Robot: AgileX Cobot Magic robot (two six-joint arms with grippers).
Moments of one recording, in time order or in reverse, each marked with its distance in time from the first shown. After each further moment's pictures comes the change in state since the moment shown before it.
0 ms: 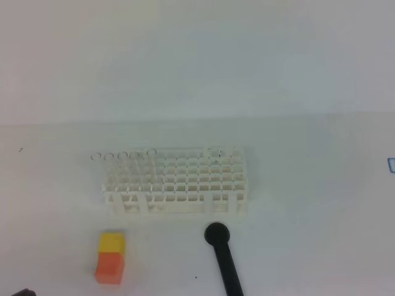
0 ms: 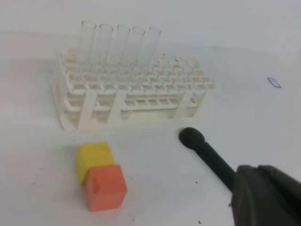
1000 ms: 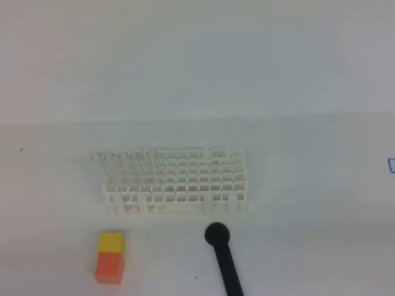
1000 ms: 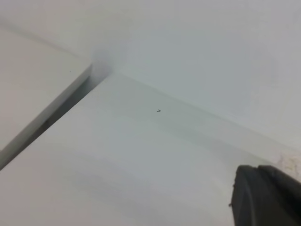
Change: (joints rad) left arm 0.738 -0.093 0.027 0.026 -0.017 0.006; right arm -0.629 -0.604 0.593 0.158 0.118 0.291
